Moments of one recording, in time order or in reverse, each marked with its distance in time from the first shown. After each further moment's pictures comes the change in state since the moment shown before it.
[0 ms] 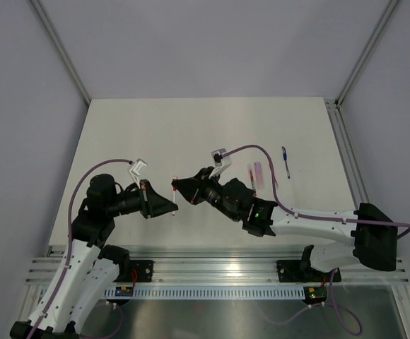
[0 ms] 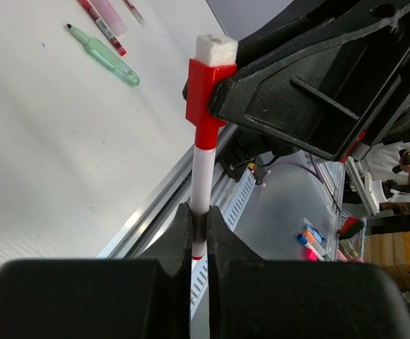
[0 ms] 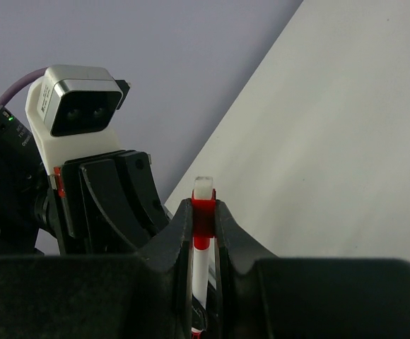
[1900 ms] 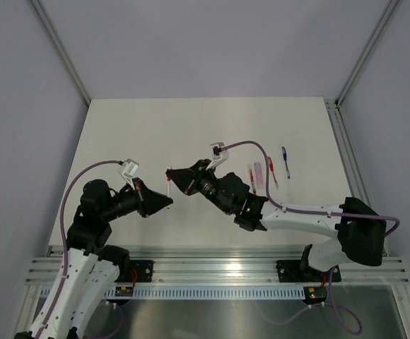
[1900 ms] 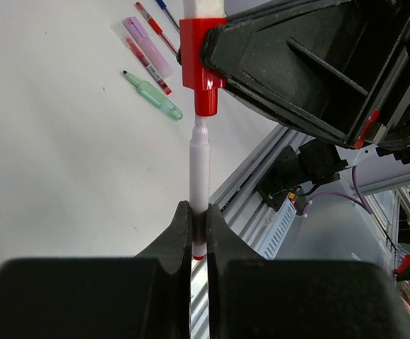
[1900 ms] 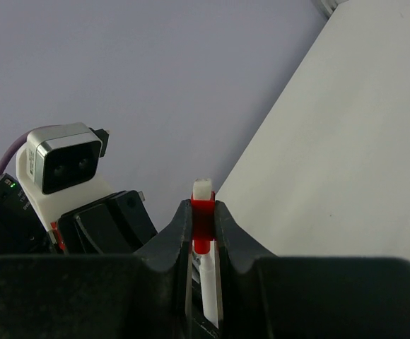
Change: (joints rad) left arm 0.014 -0.092 -0.009 -0.015 -0.135 0.066; right arm -0.045 0.104 0.041 0.179 0.003 0.061
